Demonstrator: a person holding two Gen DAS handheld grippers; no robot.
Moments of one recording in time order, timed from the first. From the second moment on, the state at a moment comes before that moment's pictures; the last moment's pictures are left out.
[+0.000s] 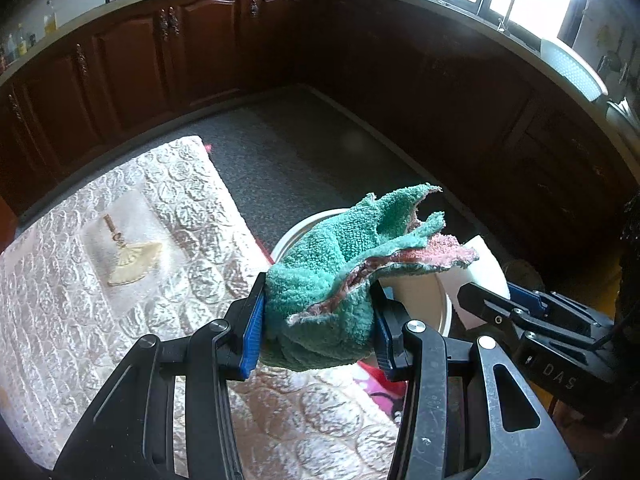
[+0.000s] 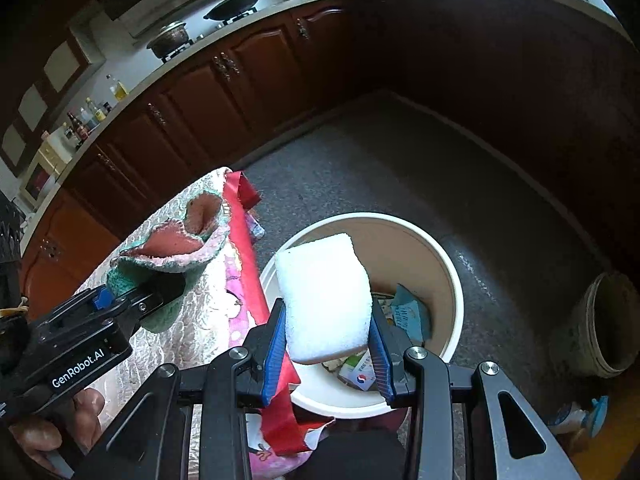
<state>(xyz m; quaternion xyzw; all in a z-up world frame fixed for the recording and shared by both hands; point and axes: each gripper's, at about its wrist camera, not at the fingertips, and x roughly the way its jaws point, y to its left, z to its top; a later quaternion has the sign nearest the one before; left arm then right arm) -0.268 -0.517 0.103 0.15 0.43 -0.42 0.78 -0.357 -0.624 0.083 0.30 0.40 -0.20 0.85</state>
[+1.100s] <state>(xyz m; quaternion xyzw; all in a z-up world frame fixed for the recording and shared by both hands) -0.261 -0.462 0.130 0.10 0.41 -0.41 0.81 -0.360 -0.594 0.109 0.27 0.36 -0.24 0.86</state>
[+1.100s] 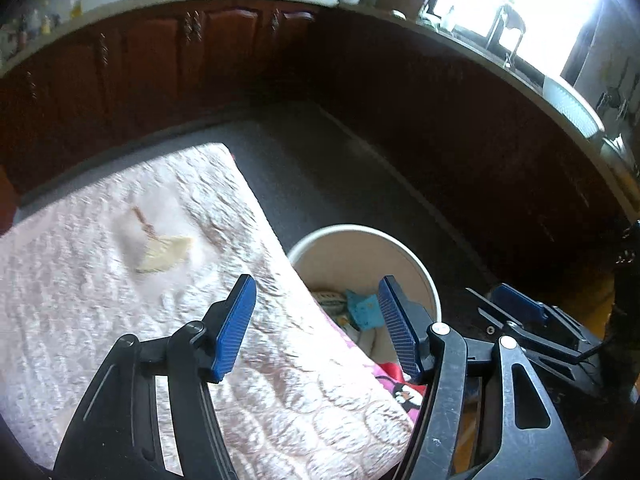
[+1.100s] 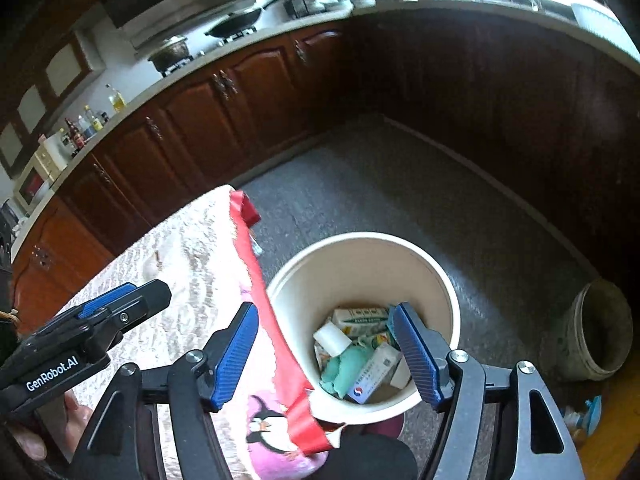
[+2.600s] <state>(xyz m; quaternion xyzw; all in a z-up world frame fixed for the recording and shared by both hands) -0.316 -0.351 0.236 0.07 0.21 -0.36 0.91 -0.405 -0.496 0.224 0.14 0.22 -0.28 0.92</state>
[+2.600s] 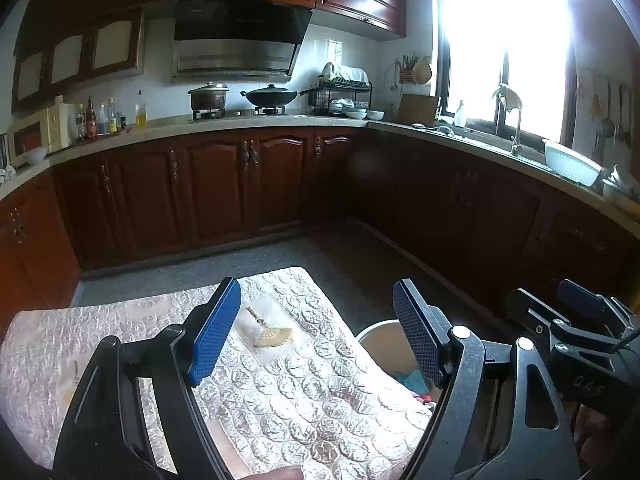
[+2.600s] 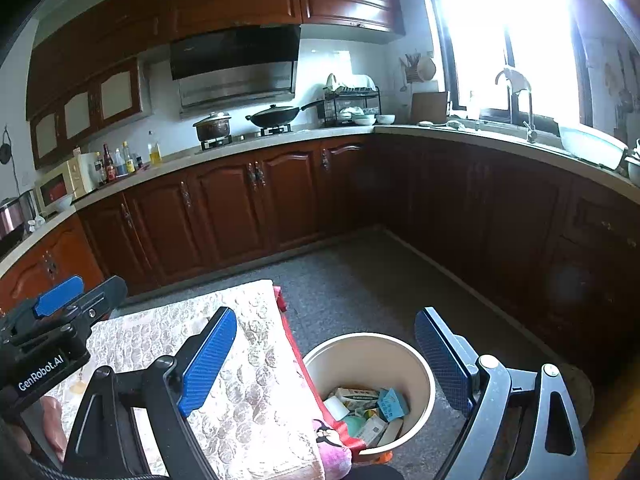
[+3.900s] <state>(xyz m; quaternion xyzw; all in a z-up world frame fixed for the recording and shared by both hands) -0.310 -0.358 0.226 0.07 0.22 -0.37 0.90 -0.392 -0.502 0.217 0.14 0.24 -0.28 0.92</state>
